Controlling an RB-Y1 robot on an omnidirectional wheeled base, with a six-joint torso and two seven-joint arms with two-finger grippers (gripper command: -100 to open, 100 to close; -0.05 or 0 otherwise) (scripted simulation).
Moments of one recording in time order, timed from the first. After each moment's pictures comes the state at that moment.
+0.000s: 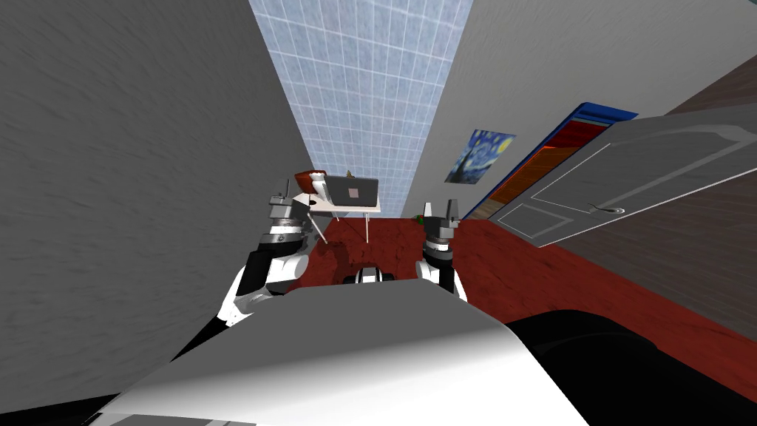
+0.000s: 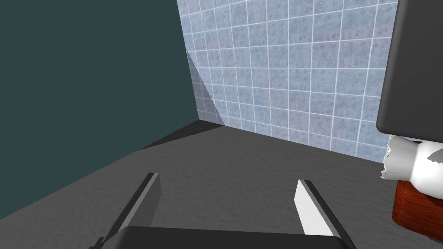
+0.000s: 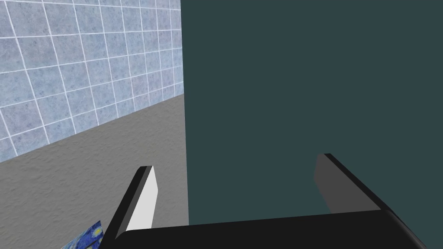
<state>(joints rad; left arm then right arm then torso) 0.30 0.15 0.08 -2.40 0.07 -0.15 -0.01 0.48 -0.03 0.00 -2.36 0.10 -0.63 -0.17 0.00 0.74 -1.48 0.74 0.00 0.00</state>
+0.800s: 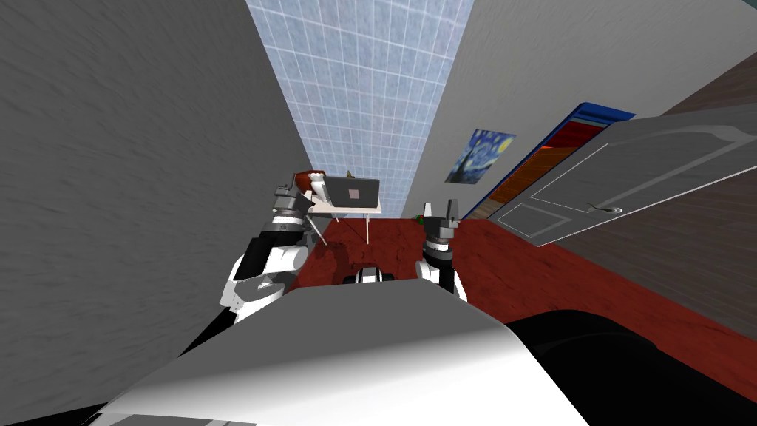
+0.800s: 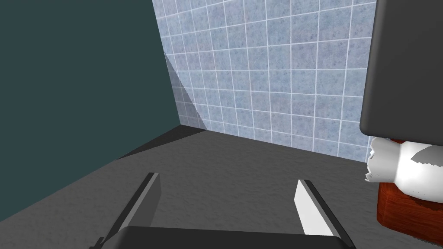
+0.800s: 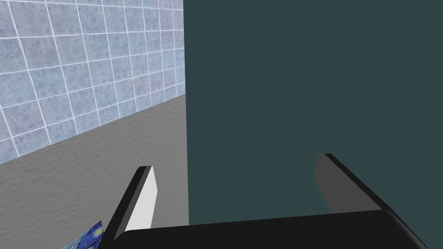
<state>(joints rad) 0.19 0.17 0.11 -2.41 0.08 0.05 -0.01 0.48 -0.03 0.00 -2.36 0.10 -0.63 -0.17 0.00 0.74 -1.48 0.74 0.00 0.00</state>
